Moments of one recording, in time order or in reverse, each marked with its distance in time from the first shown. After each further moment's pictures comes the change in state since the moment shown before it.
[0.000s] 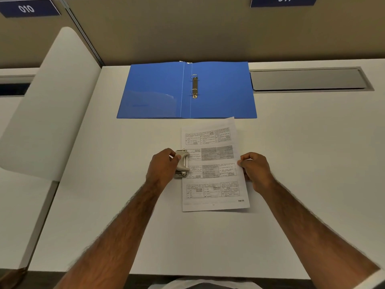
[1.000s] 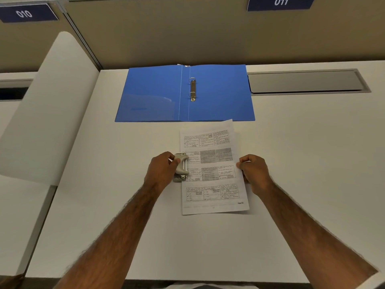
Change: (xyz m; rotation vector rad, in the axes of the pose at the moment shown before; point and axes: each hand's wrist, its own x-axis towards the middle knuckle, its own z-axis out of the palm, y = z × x) left_hand 0.007 -0.003 0.002 -0.005 -0.032 0.008; right_hand 0.003 -0.001 0.000 -0.036 0.032 -0.006
